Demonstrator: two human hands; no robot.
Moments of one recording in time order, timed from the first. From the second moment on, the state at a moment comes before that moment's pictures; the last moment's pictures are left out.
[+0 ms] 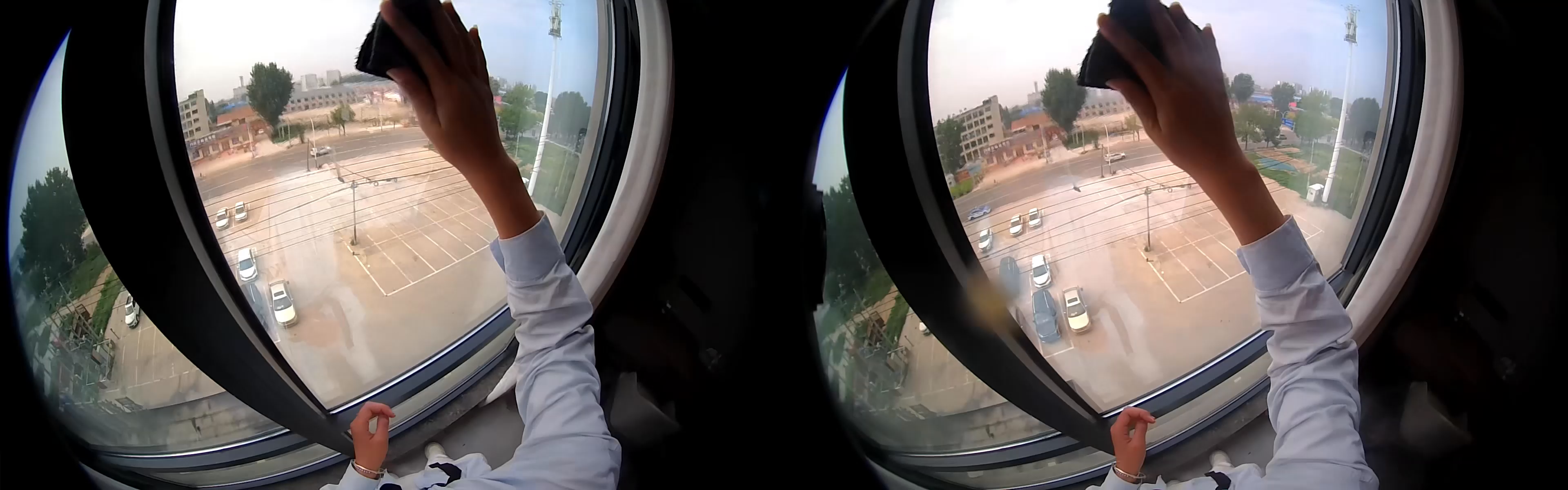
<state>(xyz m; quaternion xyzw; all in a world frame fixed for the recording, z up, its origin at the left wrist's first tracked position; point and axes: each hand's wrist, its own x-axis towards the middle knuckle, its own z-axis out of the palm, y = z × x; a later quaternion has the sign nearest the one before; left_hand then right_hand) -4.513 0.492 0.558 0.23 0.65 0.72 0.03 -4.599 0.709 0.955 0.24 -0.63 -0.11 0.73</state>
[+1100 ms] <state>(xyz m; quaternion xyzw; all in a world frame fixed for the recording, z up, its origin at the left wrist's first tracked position) -4.547 0.902 0.574 0.41 0.76 0.32 -0.39 -4.558 1.293 0.933 0.09 -0.66 -0.02 0.74</state>
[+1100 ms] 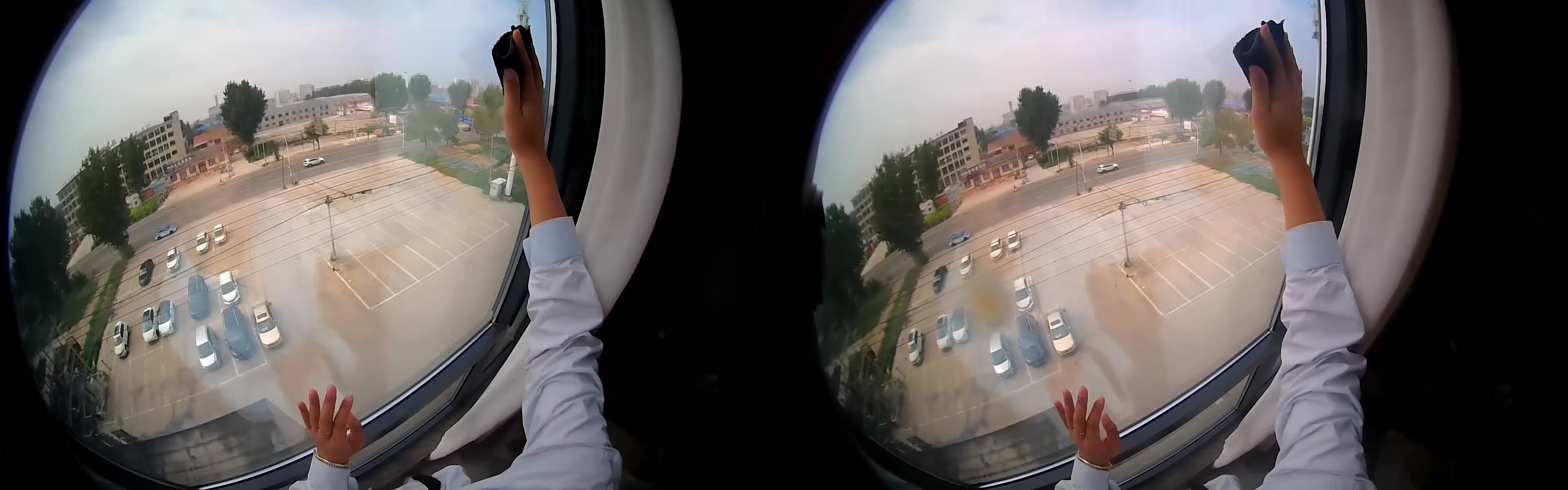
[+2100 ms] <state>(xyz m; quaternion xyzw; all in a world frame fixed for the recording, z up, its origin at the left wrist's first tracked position) -4.558 0.942 0.584 0.29 0.79 0.07 -0.54 -4.546 1.221 0.889 0.16 -0.71 -0.07 0.68</state>
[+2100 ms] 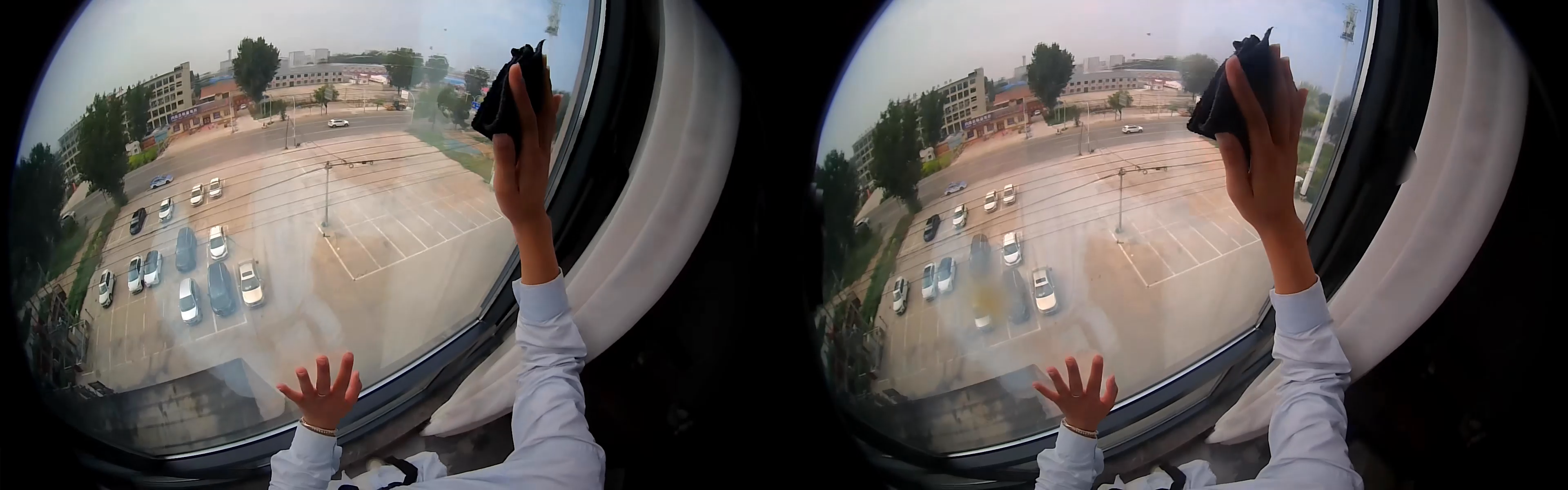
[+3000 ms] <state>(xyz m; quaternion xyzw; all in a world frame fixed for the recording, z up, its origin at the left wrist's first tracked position) -4.532 0.653 0.624 0.32 0.80 0.36 -0.37 -4.589 0.738 0.883 0.32 -0.70 0.05 0.63</state>
